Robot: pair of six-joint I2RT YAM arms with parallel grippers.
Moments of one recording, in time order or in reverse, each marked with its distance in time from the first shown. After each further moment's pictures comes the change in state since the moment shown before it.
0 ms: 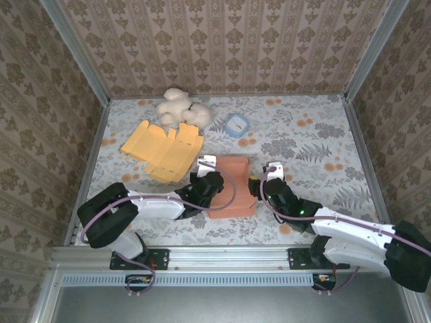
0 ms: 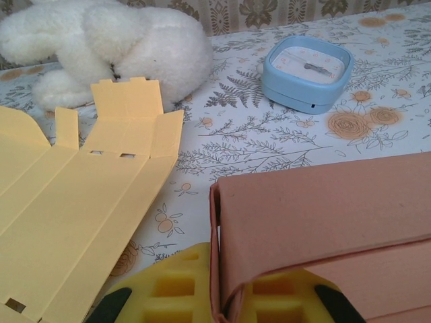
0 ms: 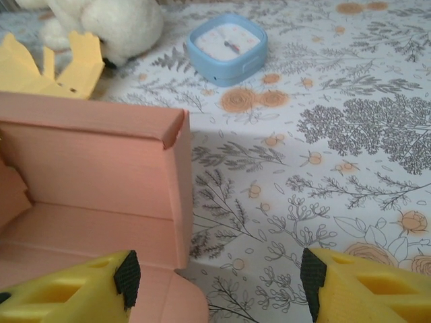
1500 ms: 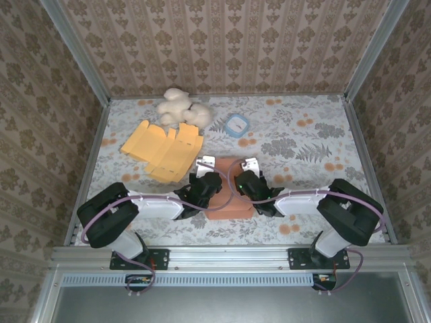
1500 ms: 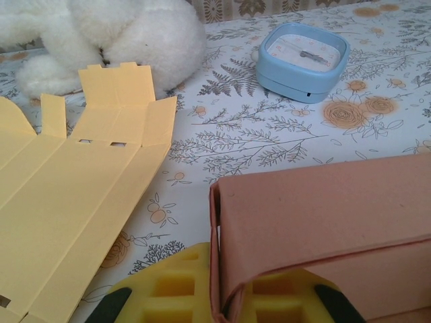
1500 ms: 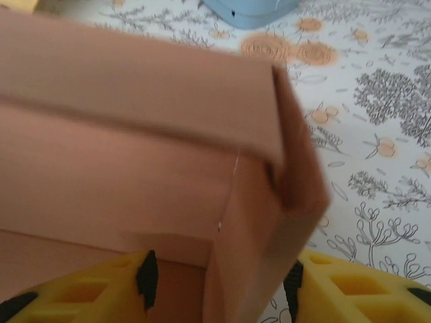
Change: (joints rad) left arm 0.013 -0.001 -0.023 0.014 0.046 -0.018; right arm -0.007 0.541 0.178 0.188 0.019 -0.014
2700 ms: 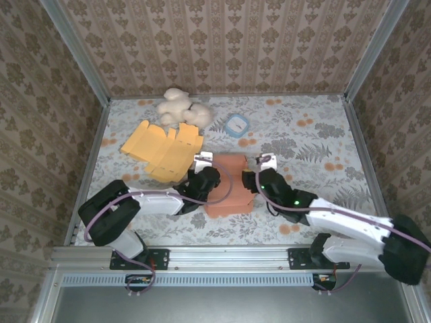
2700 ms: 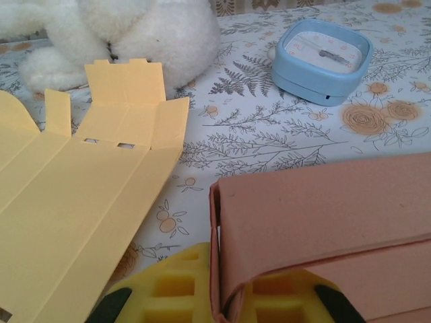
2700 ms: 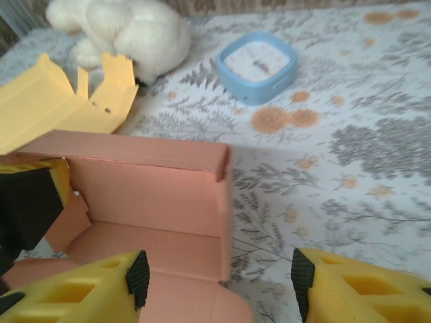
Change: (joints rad) left arm 0.068 0.021 0.035 -0.024 0.053 0.001; right arm 0.010 -0.552 -0.015 -0.335 -0.057 0.053
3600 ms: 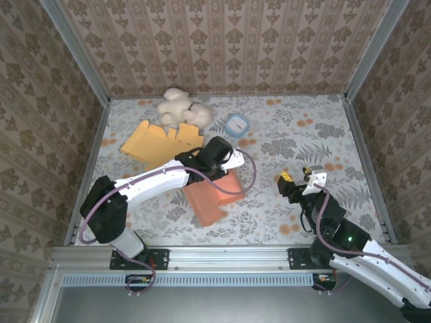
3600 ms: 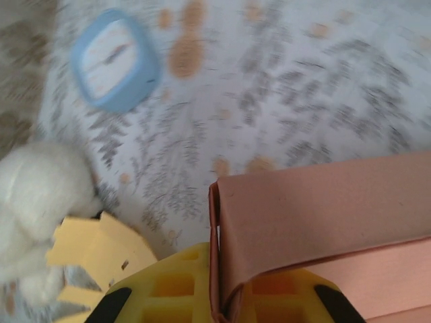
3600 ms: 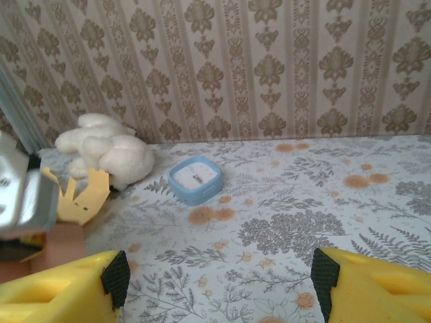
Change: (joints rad) left arm 0.044 0.024 0.534 -0.846 0.492 1.019; right arm -0.021 -0.769 -0.222 -0.119 0.159 -0.264
